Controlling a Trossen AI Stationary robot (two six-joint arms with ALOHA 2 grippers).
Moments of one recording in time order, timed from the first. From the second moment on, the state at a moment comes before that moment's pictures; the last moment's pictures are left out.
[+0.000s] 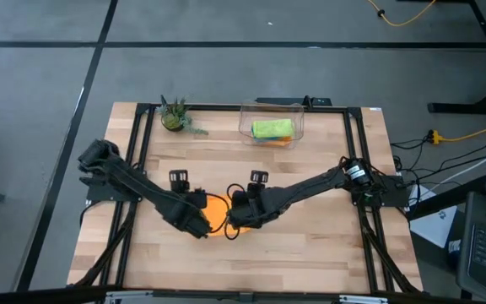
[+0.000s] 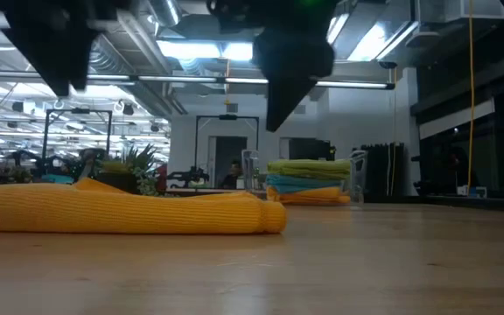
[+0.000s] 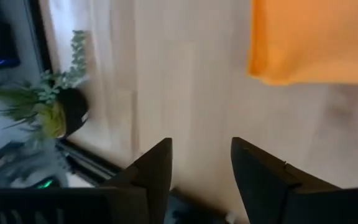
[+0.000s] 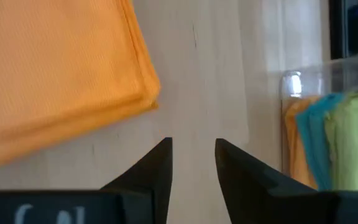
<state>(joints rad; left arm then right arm) -0.52 1.69 1.36 -1.54 -0.45 -0.69 0.33 2.18 1.89 -1.18 0.57 0.38</state>
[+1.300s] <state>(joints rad) -0.68 1.15 0.87 -1.06 -0.68 -0.98 0.37 2.50 1.65 0.21 0.79 0.63</state>
